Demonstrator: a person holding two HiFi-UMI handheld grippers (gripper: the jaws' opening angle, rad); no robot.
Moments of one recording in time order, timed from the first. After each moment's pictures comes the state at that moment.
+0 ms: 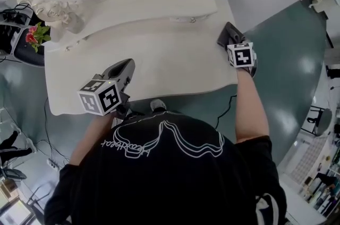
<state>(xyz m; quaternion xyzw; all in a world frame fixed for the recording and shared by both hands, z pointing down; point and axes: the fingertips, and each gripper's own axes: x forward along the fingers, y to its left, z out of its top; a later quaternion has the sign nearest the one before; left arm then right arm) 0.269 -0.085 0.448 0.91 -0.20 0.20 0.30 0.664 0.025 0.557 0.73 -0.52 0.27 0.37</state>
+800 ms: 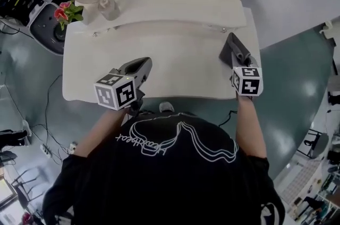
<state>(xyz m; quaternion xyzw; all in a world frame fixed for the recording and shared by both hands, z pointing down) 0.214 -0.099 0.440 0.91 -0.21 0.17 0.31 0.522 -0.011 0.485 0.72 -0.59 0.20 0.29</state>
